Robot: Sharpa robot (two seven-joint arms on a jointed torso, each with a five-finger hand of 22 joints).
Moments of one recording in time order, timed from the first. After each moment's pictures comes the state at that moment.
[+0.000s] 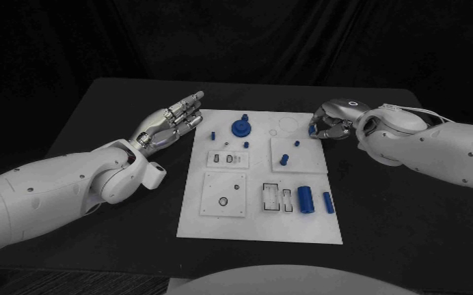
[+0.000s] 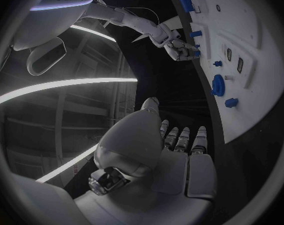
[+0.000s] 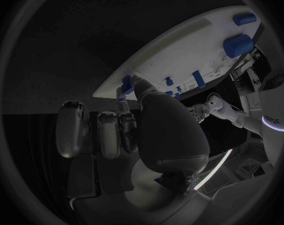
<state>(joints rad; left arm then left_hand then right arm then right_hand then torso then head) 1.17 -0.88 -0.22 1.42 -0.38 -0.08 0.68 1.52 0.26 -0.22 0.27 0.53 0.17 -0.04 0.02 0.02 0.00 0.05 0.01 0.00 0.00 0.09 0.01 0.00 0.16 0.00 0.22 0.00 0.00 1.27 -0.89 -0.25 1.29 -1.49 -0.35 -0.01 1.34 -0.08 0.18 0.14 0.29 0.97 0.09 0.14 0.14 1.47 0.01 1.57 1.31 1.47 -0.05 1.57 1.31 0.05 1.45 0.06 1.35 1.31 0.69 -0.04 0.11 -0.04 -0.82</state>
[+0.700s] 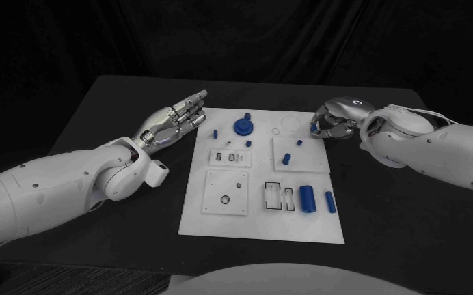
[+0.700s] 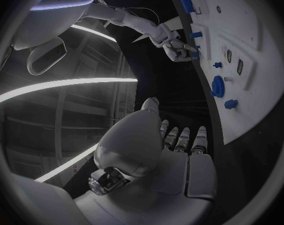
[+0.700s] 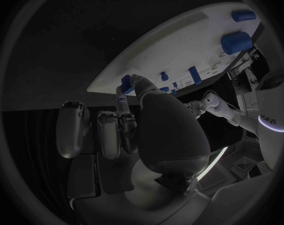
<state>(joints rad) 1.17 -0.87 -0.22 1.42 -0.38 -0.07 0.68 1.52 0.26 -0.21 0.27 0.53 0.17 -0.04 0.02 0.02 0.00 0.05 0.01 0.00 0.00 0.10 0.01 0.00 0.16 0.00 0.22 0.00 0.00 1.26 -0.92 -0.25 1.33 -1.49 -0.41 0.02 1.35 -0.07 0.20 0.11 0.41 1.06 0.09 0.19 0.19 1.47 0.00 1.57 1.31 1.47 -0.05 1.57 1.31 0.05 1.45 0.05 1.35 1.31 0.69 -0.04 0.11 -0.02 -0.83</state>
